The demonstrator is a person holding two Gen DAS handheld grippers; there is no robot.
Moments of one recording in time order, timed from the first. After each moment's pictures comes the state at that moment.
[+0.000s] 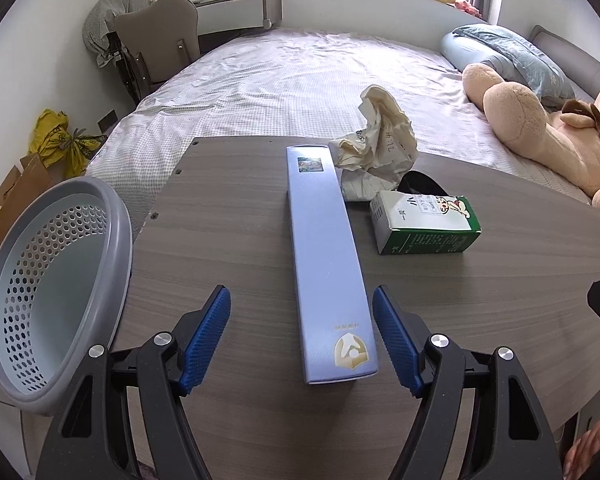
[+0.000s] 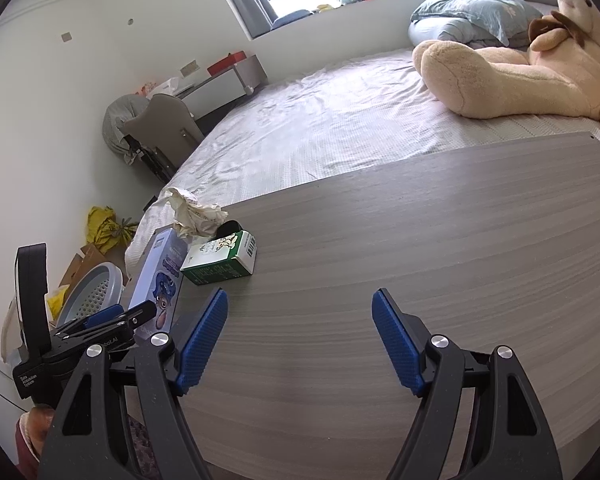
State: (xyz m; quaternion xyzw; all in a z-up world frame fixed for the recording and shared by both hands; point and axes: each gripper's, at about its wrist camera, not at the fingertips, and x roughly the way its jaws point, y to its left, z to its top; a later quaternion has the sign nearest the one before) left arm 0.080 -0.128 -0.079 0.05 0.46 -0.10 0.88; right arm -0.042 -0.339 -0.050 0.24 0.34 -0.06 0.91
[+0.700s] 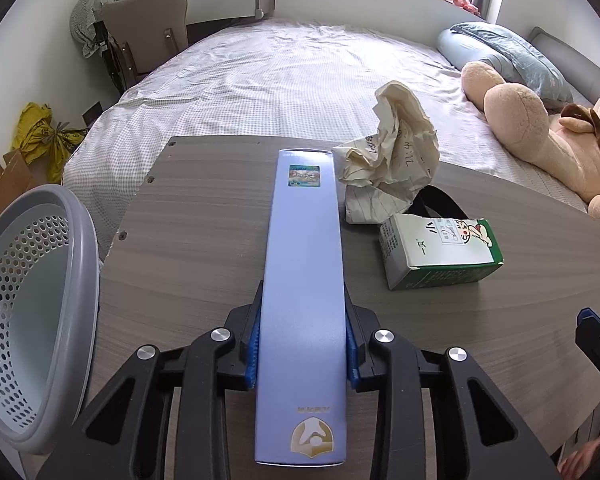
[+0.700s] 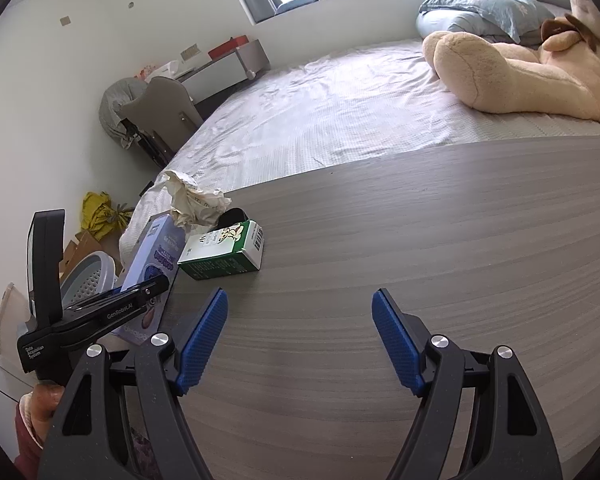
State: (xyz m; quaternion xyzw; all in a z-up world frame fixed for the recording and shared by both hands) left arm 0.116 -0.128 -0.094 0.04 0.48 -0.12 0.87; right arm -0.011 -0.320 -0.059 0.22 0.37 -0.06 0.90
